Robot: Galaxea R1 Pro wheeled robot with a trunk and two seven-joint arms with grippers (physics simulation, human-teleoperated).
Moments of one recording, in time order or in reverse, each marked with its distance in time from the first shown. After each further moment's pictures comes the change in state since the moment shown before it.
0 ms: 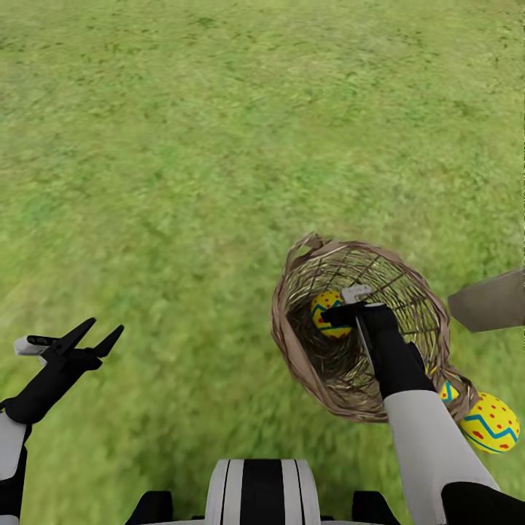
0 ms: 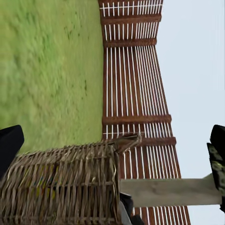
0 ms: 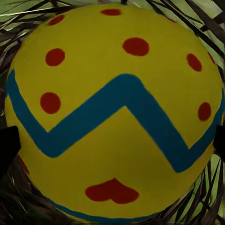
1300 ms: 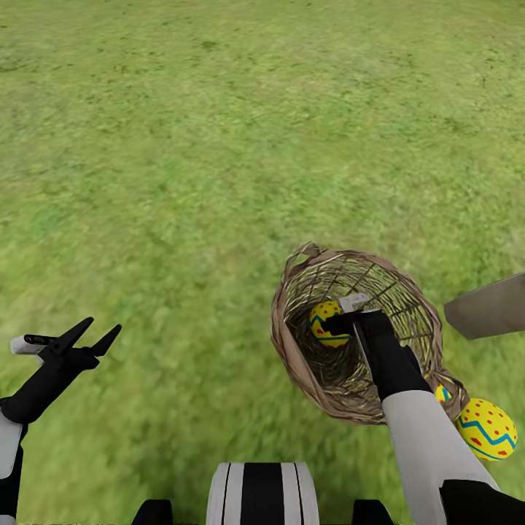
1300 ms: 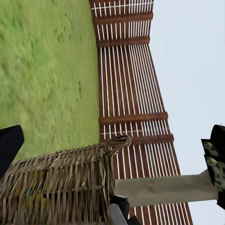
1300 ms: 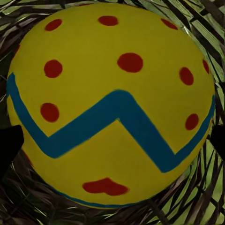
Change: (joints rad) left arm 0.000 0.012 0.000 -0.005 0.000 -0.002 0.000; right arm 0.000 0.000 -0.002 0.079 0.020 -0.003 -0.004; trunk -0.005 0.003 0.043
